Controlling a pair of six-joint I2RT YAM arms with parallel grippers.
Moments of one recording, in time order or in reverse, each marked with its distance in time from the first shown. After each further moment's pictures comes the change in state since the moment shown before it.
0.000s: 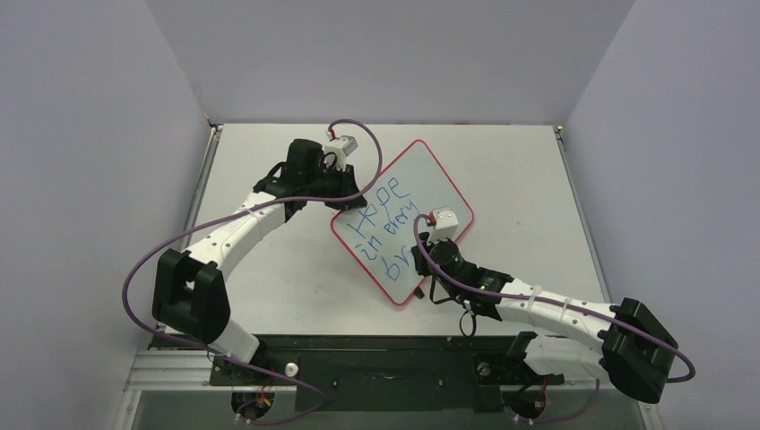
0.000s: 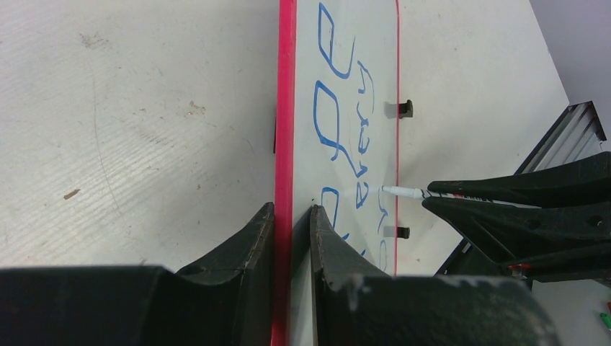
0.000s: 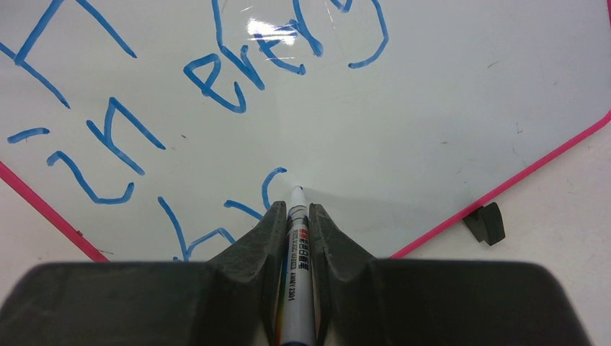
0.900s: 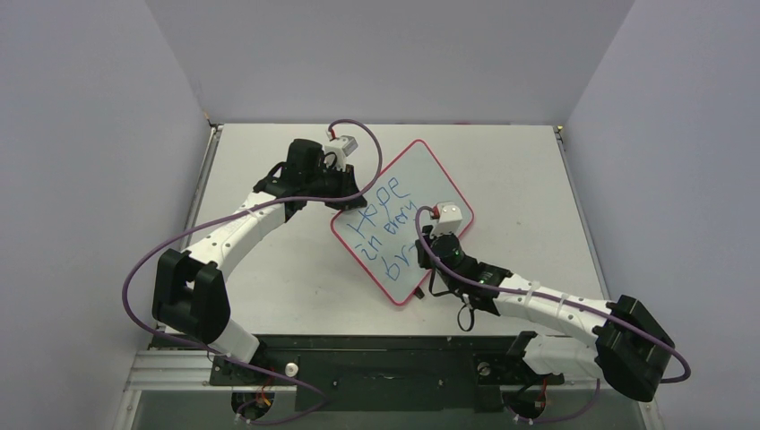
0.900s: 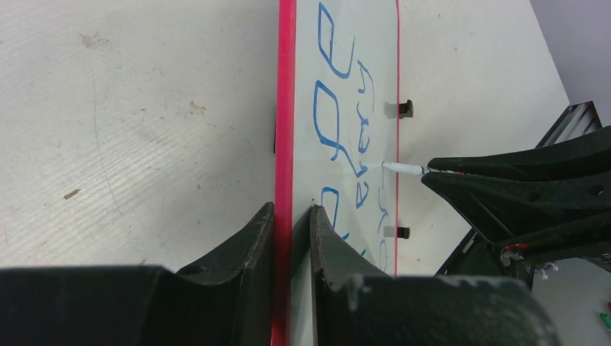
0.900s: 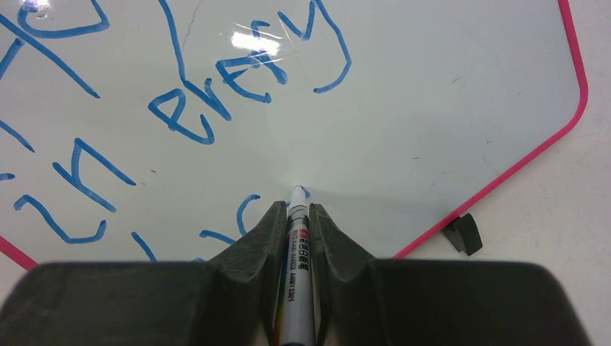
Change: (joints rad) left arm 0.000 0.000 0.000 0.000 -0.001 0.000; right arm -0.048 0.031 0.019 0.014 0.018 0.005
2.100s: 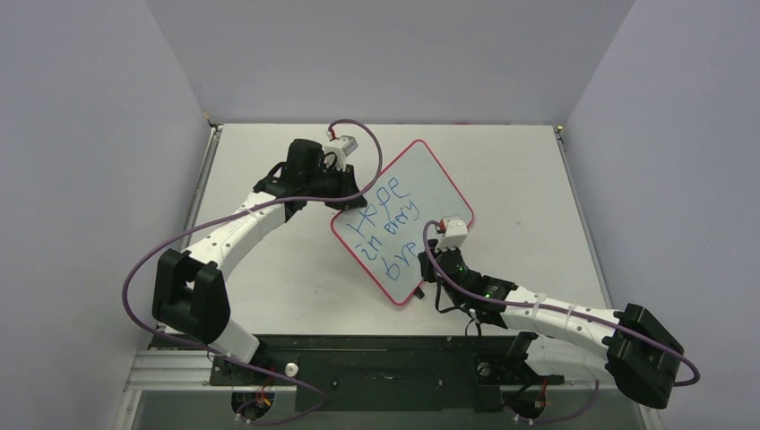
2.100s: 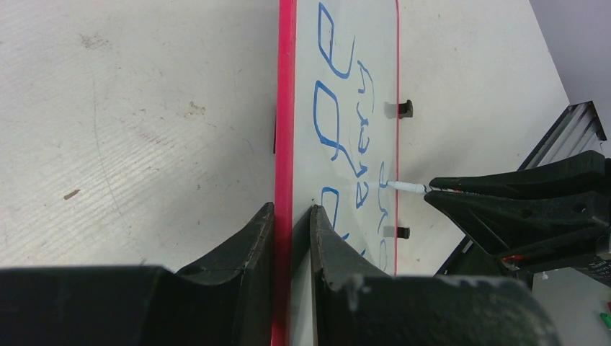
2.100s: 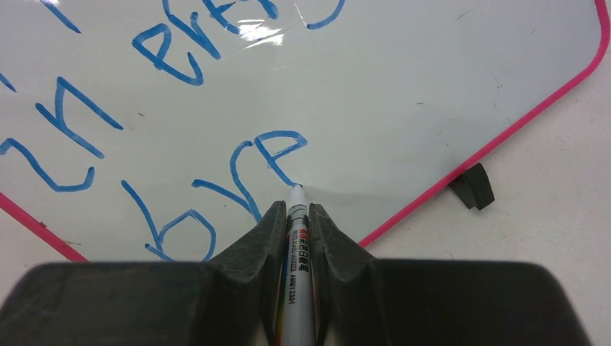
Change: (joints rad) left arm 0.000 0.000 0.000 0.000 0.000 0.001; right arm 0.064 -0.080 -0.105 0.006 0.038 0.078
